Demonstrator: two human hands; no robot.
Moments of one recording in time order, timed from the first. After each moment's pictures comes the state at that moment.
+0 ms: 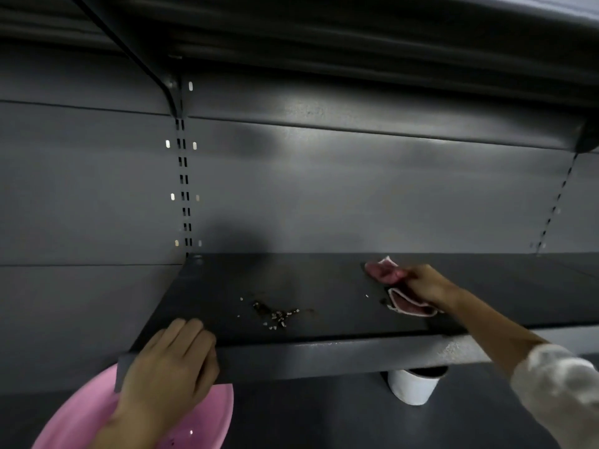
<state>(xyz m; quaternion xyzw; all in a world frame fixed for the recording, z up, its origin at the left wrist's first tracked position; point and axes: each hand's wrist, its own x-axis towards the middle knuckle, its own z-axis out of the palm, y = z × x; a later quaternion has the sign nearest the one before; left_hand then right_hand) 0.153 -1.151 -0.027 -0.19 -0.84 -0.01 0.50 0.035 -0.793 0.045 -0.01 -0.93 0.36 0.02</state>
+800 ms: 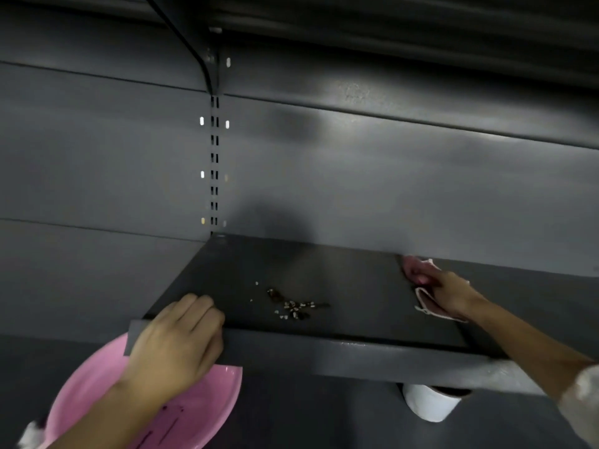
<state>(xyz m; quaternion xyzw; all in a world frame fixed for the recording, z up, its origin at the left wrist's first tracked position) 0.158 -1.153 -0.025 -0.19 -0.86 -0.01 0.47 -0.002 -0.775 0.023 0.11 -0.97 0.21 0.03</state>
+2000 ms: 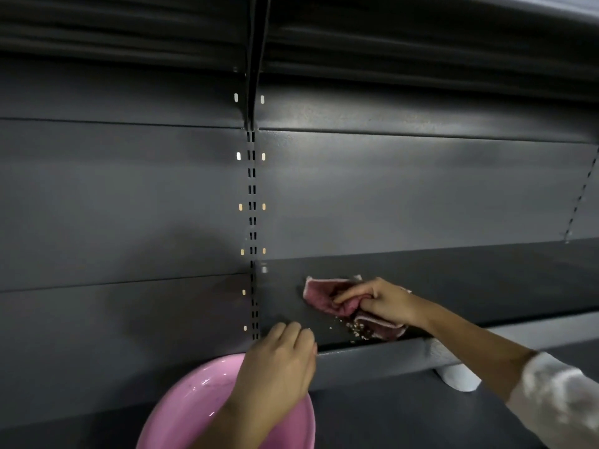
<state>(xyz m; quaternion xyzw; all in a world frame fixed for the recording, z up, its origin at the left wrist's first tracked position) 0.155 -1.203 -0.009 -0.27 -0.87 -0.02 0.41 0.071 -0.995 0.037 0.21 -0.94 0.27 -0.02</state>
